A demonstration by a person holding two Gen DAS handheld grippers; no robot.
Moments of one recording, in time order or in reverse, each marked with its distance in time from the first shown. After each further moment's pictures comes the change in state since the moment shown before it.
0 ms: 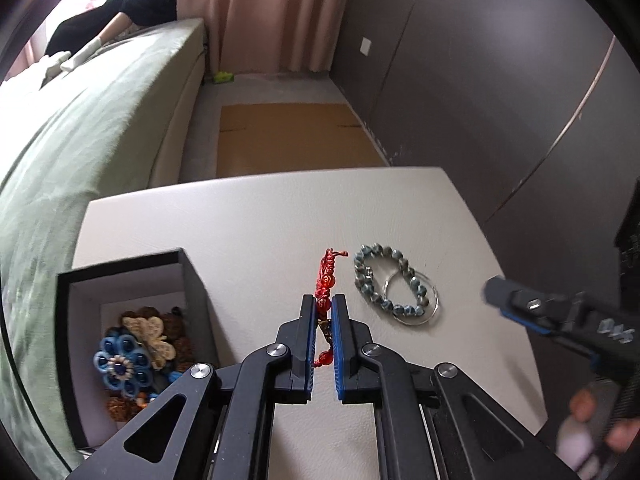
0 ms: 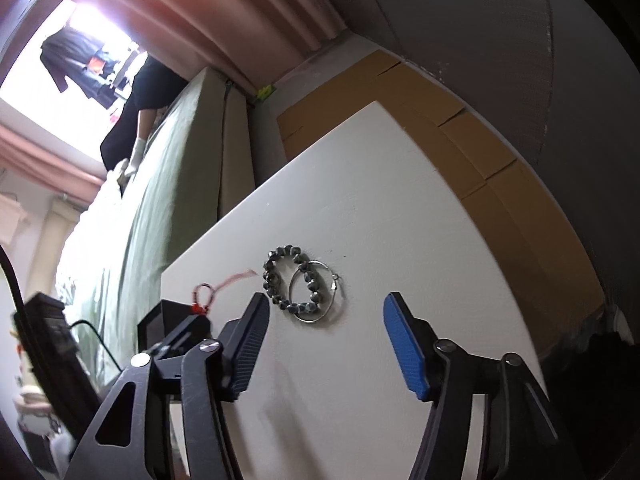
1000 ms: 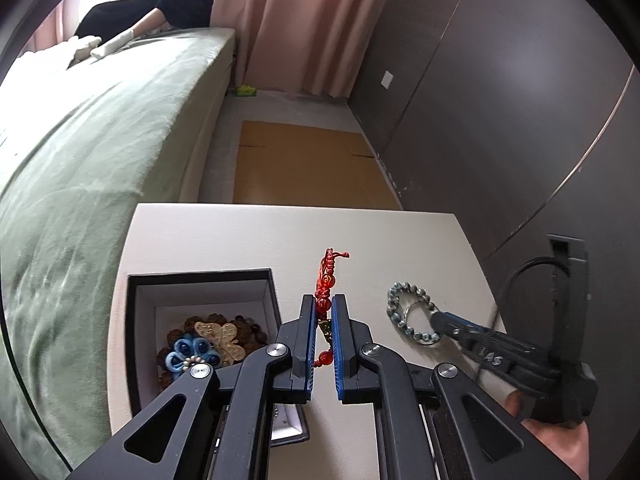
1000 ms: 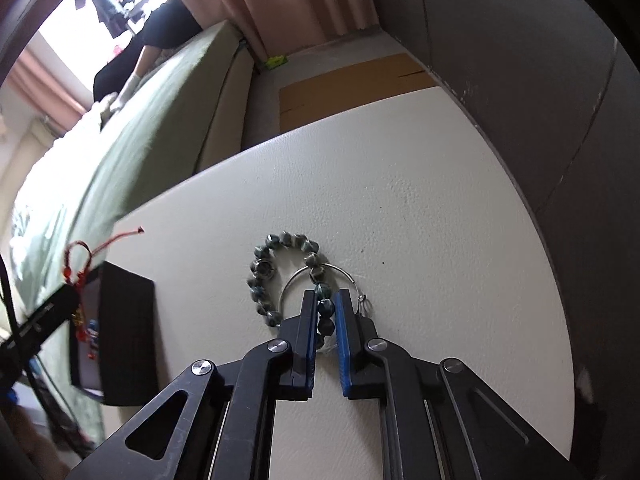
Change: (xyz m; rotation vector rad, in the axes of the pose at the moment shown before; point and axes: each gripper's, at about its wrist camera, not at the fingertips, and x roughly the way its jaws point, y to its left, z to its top) left arm -0.045 0.045 0.003 -0.102 -0.085 -0.016; right arm 0.041 0.032 -0.001 -0.195 0.029 -0.128
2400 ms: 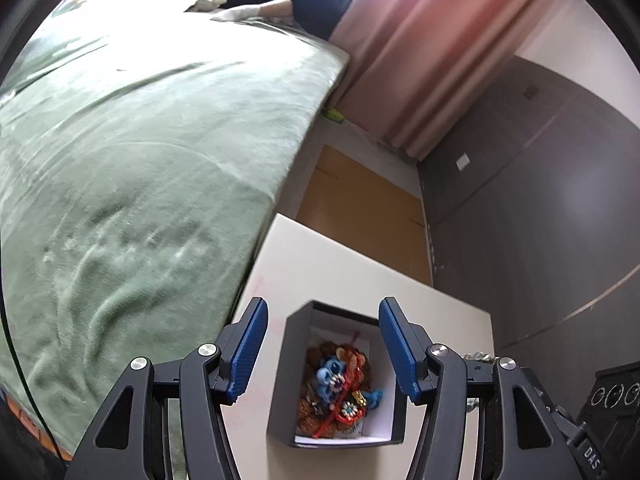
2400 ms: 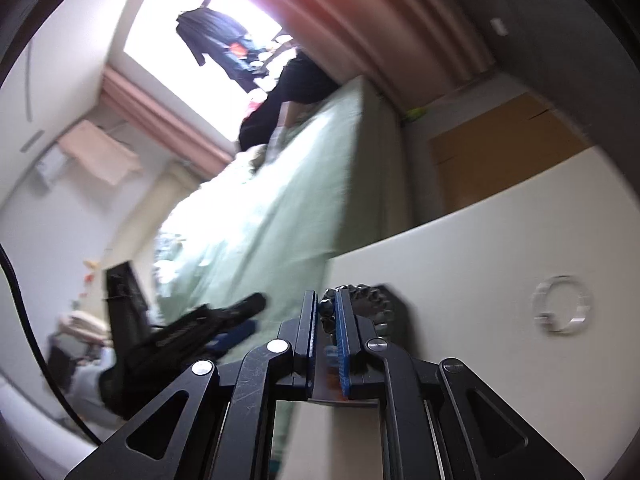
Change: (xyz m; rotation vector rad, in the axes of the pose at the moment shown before) left arm -0.063 0.124 0.004 -0.409 -0.130 0.057; right arm -0.058 0.116 -0.026 -0.046 -0.188 0.580
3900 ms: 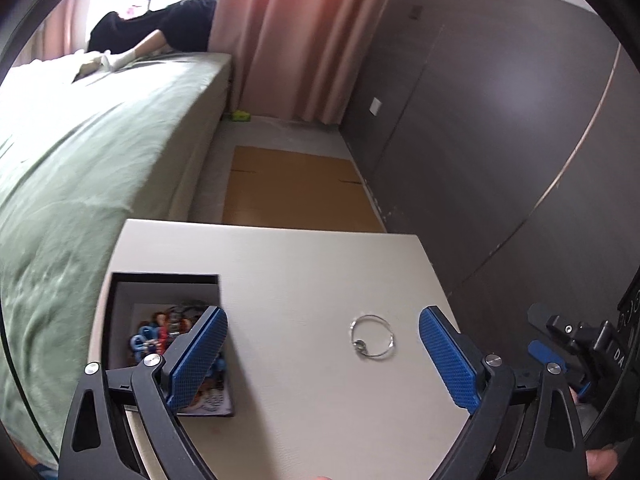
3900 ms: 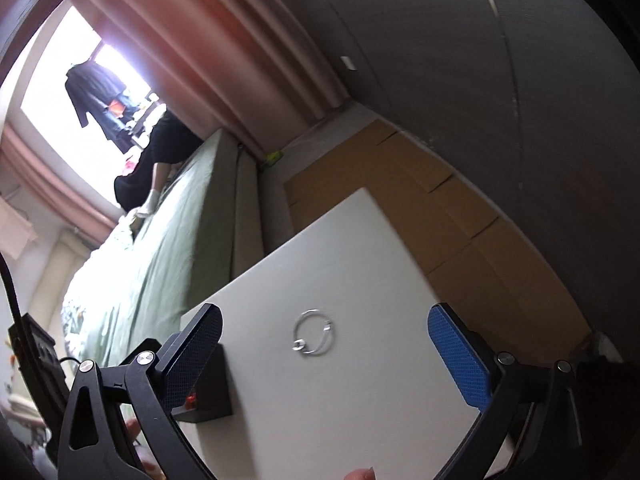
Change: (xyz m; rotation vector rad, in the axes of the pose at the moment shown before) left arm 0.024 -0.154 -0.083 0.404 0.039 -0.093; right arm -0.154 -0.117 0.021 0.198 -0.155 -0.501
